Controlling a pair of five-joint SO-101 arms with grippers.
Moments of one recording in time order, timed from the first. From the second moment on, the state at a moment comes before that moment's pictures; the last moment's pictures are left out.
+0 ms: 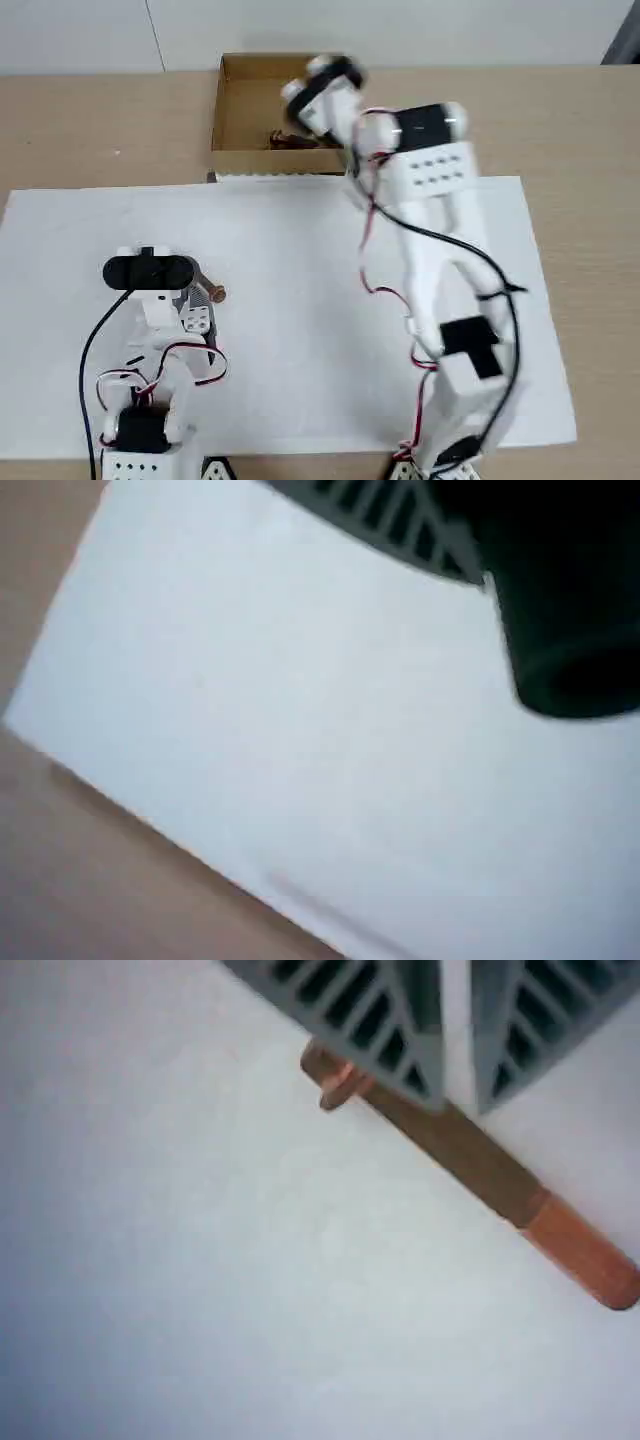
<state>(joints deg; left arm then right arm) -1.6 -103.4 94.7 56.8 8.8 -15.3 13.5 -33.6 97.7 22.5</state>
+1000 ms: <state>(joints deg) -10.1 -91.9 71.7 65.2 2.2 20.1 -47.4 30.7 97.4 7.6</state>
